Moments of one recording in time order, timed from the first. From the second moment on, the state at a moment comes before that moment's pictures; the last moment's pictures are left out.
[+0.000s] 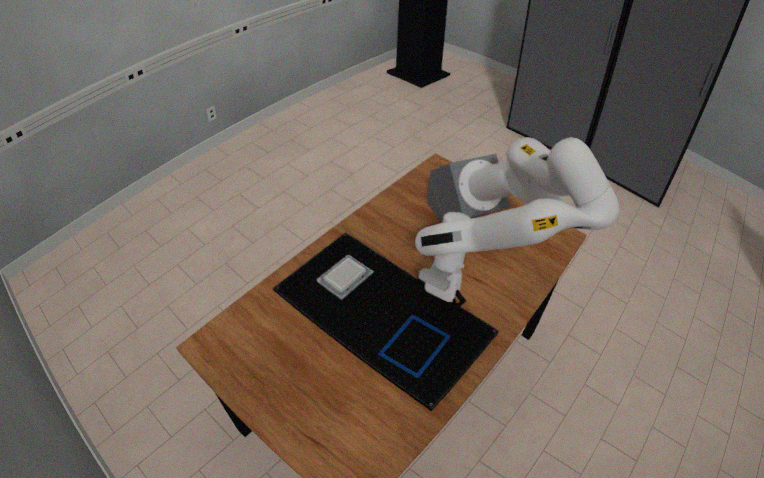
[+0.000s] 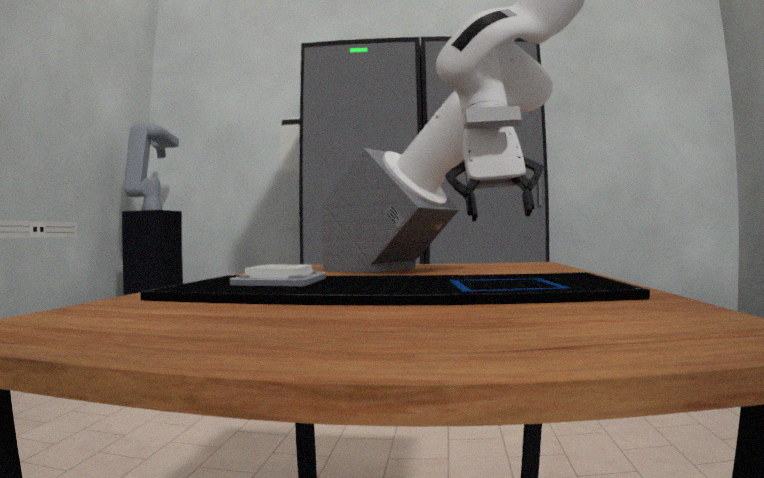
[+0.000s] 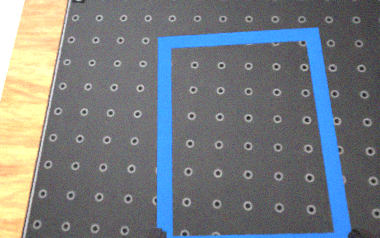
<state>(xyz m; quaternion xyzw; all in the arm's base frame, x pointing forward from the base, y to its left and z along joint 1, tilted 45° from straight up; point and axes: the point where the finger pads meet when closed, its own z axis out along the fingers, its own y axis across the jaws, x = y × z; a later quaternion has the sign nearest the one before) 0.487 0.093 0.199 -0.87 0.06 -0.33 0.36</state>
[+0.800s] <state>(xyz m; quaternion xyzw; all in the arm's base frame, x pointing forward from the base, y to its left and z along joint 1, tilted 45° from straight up) 0.500 0.079 0.190 -0.87 -0.01 -0.35 0.34</state>
